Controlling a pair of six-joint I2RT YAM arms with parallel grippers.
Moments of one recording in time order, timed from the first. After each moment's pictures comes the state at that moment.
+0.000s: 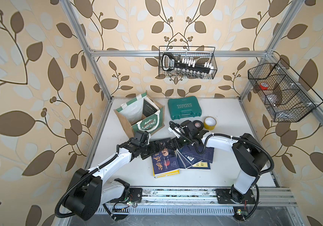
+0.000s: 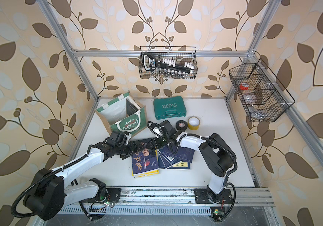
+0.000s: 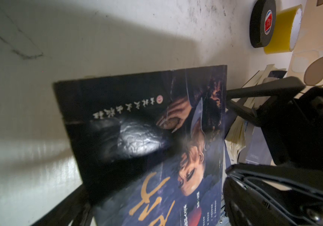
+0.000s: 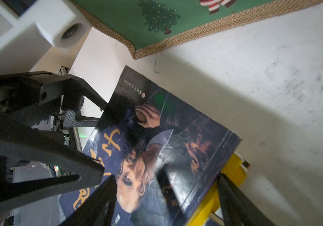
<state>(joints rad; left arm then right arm) -0.39 1.17 0.59 -0.38 0.42 -0.77 0.67 1.79 1.04 -0.10 -0.52 0.27</state>
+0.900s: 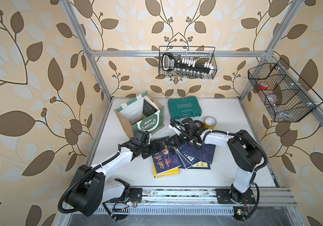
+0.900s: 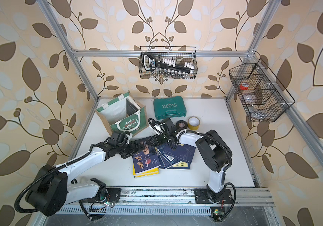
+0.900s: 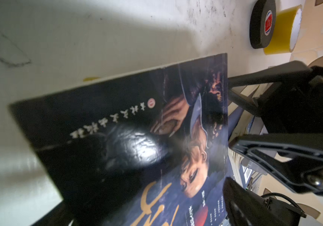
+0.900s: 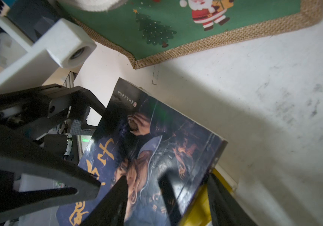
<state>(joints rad) -0.39 1.22 0.58 -0.32 0.43 -0.76 0.63 1.86 1.07 -0.05 -0.61 0.23</state>
